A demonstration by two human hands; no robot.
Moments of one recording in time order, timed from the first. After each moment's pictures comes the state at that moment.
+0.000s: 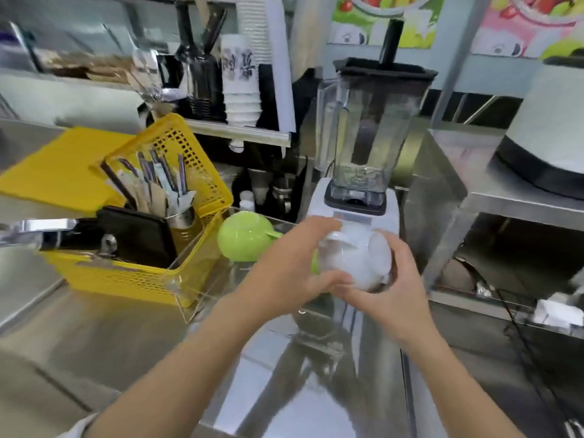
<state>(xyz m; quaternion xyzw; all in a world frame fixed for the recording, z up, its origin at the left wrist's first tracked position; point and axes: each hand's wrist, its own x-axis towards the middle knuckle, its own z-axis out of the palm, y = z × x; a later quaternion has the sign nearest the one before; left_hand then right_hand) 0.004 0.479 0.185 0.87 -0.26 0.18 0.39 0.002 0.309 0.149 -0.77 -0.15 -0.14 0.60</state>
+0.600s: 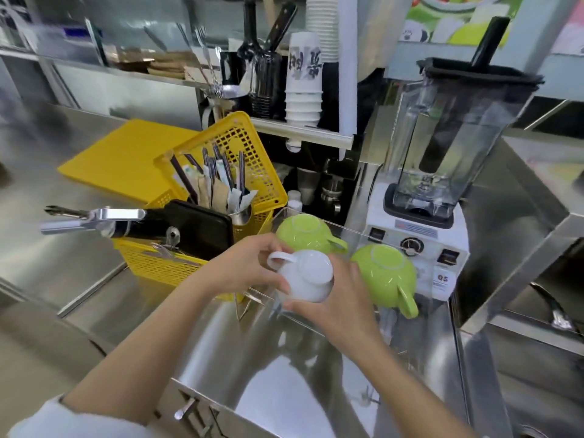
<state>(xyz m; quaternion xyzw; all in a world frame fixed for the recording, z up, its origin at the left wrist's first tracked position) 0.031 0.633 0.146 0.87 -0.09 -0.04 0.48 0.015 0.446 0.119 -0.90 -0.14 -0.10 0.40</state>
